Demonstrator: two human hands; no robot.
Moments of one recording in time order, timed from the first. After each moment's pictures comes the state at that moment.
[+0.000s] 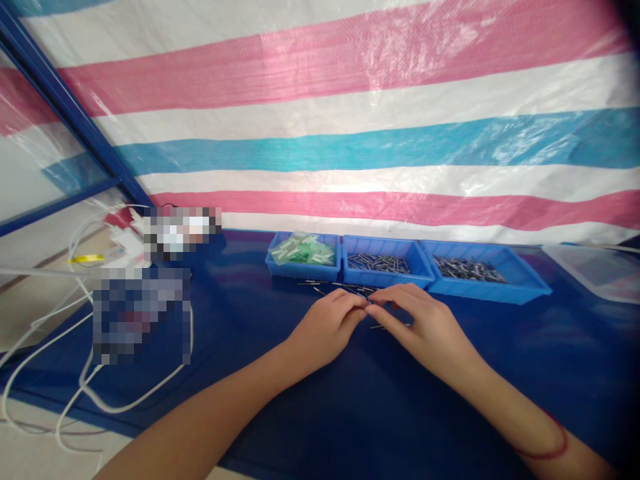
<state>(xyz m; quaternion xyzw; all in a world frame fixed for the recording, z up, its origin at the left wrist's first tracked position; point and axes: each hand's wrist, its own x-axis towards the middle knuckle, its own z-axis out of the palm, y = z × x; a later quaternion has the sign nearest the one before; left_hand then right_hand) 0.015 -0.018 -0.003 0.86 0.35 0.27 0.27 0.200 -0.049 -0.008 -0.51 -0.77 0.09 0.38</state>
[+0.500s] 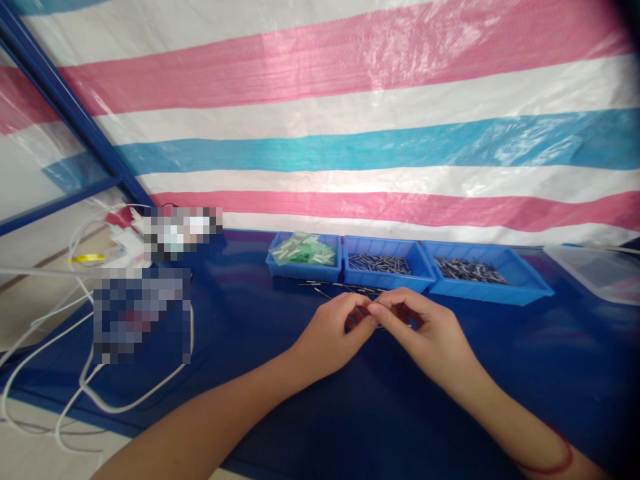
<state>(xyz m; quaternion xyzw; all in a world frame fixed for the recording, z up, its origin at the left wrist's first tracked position) 0.023 -0.029 -0.005 0.77 0.36 0.33 0.40 0.190 -0.056 -0.009 -0.53 -0.67 0.25 0.46</state>
